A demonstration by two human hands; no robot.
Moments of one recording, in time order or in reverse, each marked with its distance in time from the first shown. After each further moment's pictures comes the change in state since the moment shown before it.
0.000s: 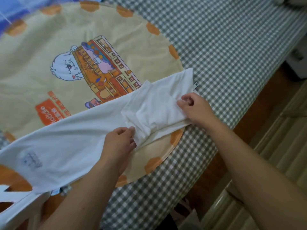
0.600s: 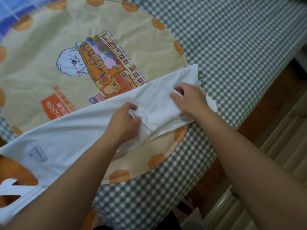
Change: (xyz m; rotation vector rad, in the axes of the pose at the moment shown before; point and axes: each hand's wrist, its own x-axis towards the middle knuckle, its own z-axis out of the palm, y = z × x) left_hand 0.031 0.034 -0.002 0.919 0.004 0.342; right_hand 0.021 -0.026 0.024 -0.375 0.090 -0.213
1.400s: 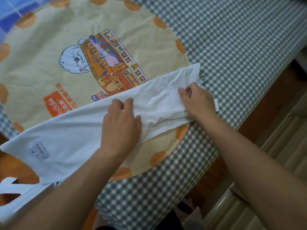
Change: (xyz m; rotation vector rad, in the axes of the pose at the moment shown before) left_hand -0.026 -0.014 0.006 0.469 0.329 0.312; right_hand -0.011 0.013 0.004 0.016 0.142 0.058
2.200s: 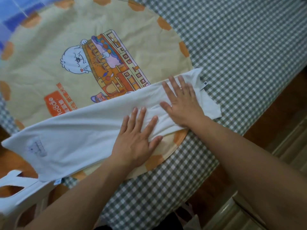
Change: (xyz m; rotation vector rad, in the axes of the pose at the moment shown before) left_hand -0.014 0.005 0.058 0.250 -0.296 0.225; right_hand 0.023 0.002 0.043 -0.454 -0.192 -0.472
